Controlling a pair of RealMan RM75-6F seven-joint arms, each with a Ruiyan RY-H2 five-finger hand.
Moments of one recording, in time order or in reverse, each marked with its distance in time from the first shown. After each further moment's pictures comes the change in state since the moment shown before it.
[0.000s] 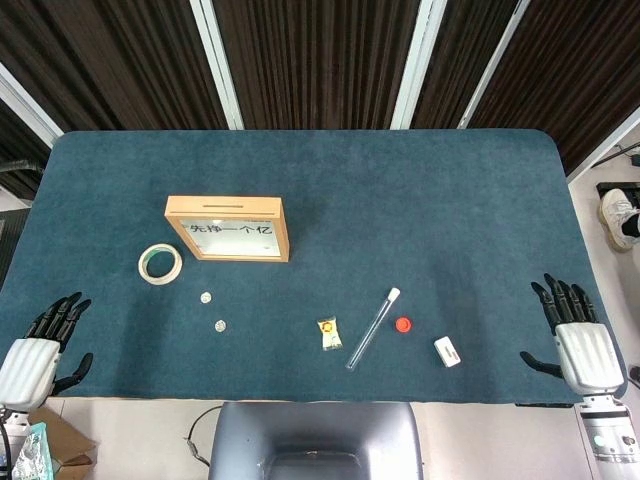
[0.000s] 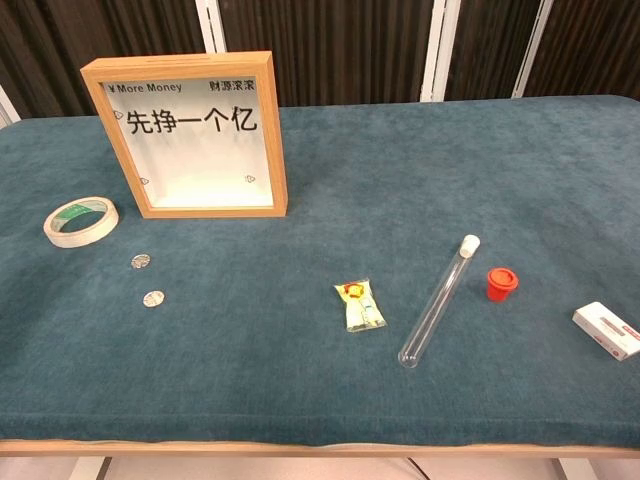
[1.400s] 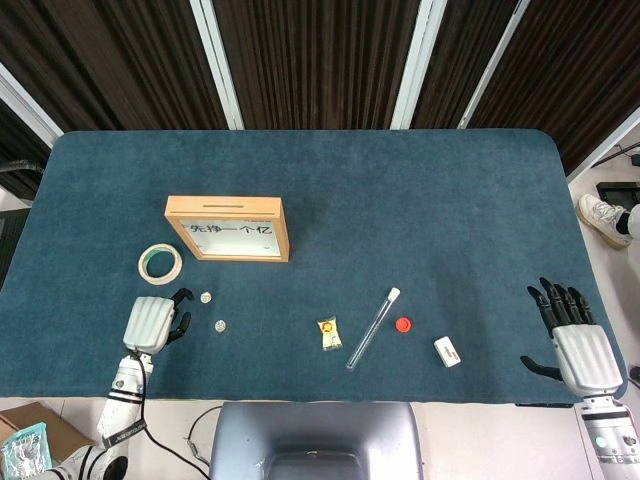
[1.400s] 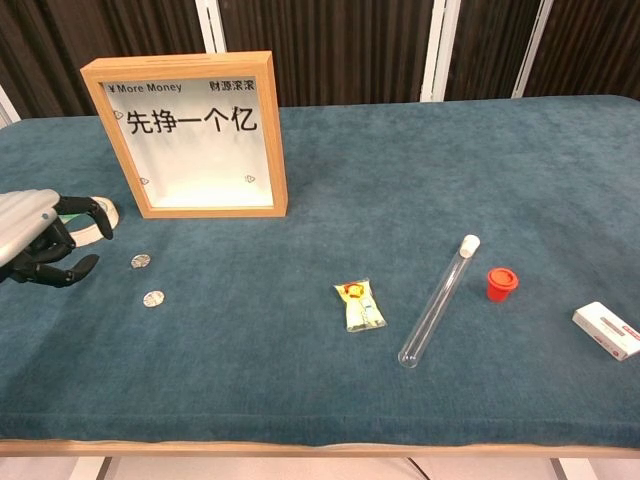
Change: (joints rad) left arm -0.257 -0.591 -0.168 0.402 -0.166 -0.222 0.238; right arm 0.008 0.016 -0.018 0.008 -0.008 -0.034 -0.001
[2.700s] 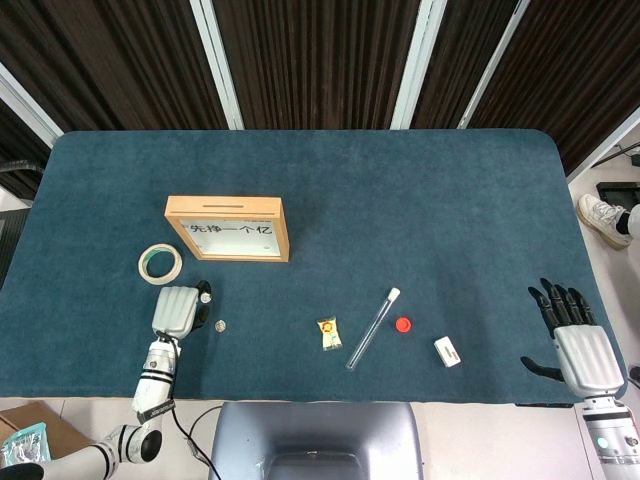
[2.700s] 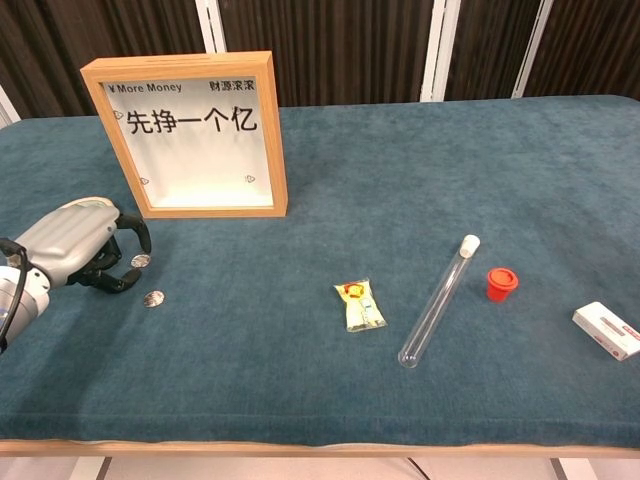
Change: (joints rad) left arm -0.121 -0.169 -0.038 0.191 -0.152 -0.113 0.113; right arm -0.001 0.010 -0.003 -0.006 0.000 -0.001 0.021
